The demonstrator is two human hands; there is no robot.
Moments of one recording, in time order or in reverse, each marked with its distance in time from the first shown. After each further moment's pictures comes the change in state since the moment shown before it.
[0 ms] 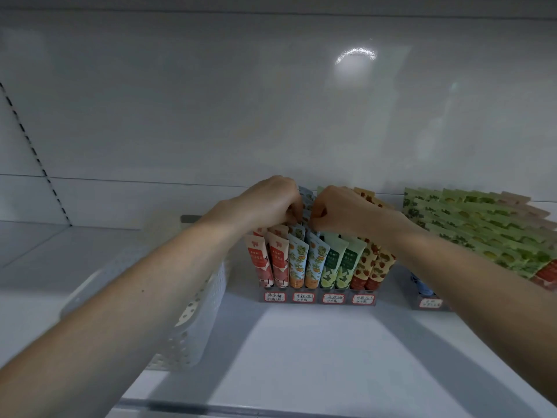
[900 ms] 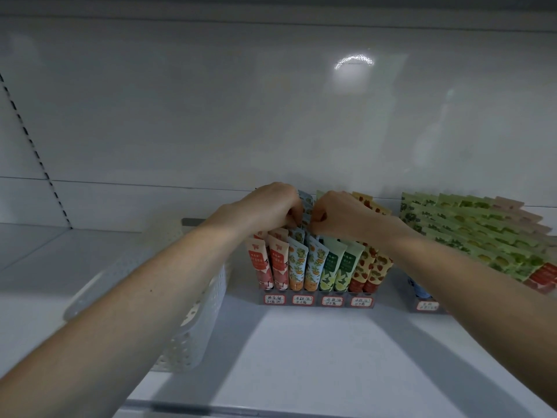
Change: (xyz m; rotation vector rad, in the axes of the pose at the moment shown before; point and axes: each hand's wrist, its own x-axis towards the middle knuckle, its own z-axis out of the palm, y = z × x) left_hand 0.002 -0.003 0.002 -0.010 -0.063 -0.018; right_hand -0.002 -0.003 0.000 -0.012 0.005 0.038
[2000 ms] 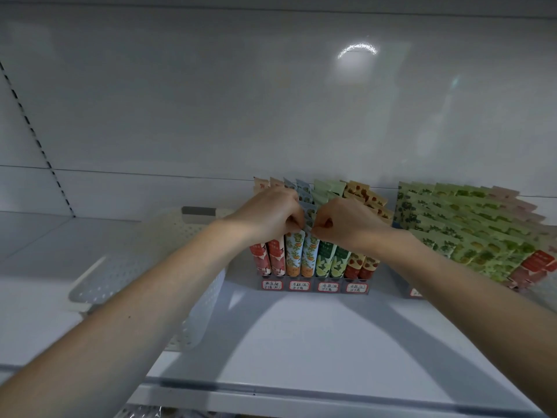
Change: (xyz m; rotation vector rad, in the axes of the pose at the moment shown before) left_hand -0.034 0.028 0.009 -0.031 0.122 0.025; right_hand -0.036 0.003 0.010 -0.006 0.032 -0.012
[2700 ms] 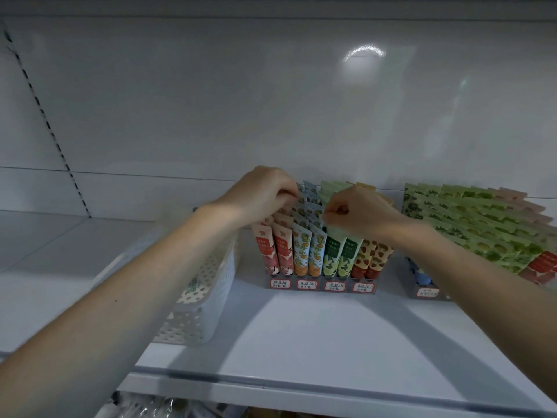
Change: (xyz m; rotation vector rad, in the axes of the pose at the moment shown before) left_hand -0.010 -0.011 -0.030 -0.116 0.177 -0.094; right_hand -0.002 0.004 -0.015 0.114 0.078 -0.017
